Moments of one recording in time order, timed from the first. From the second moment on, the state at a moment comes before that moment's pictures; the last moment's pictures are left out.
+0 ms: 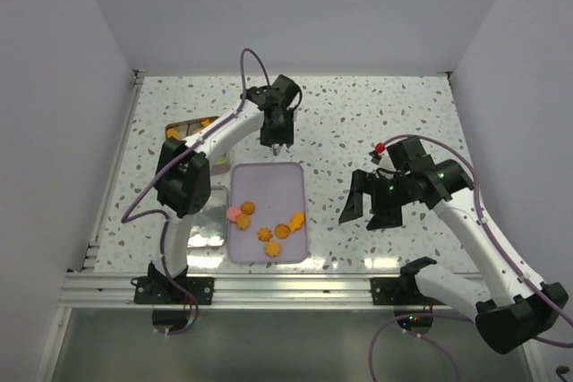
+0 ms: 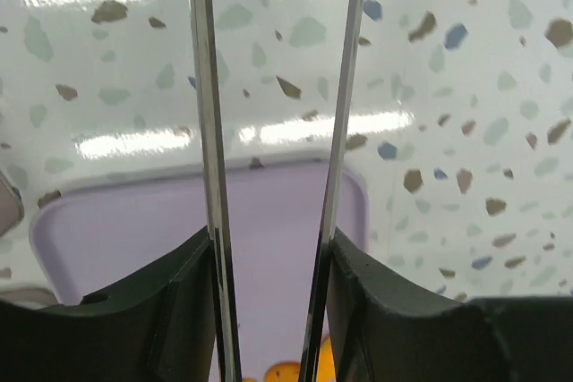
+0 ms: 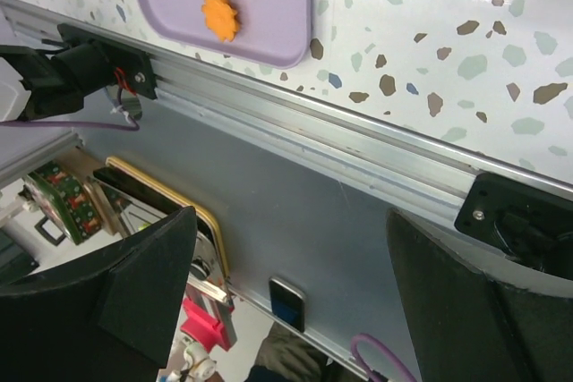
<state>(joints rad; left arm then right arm) -0.62 2.07 1.88 -0.95 -0.12 -0.58 0.41 1.02 1.05 -1.22 -0.47 0.56</state>
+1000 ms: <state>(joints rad) -0.47 2.18 1.93 -0.88 -0.09 -0.53 0.40 1.12 1.11 -1.24 -0.41 0.51</state>
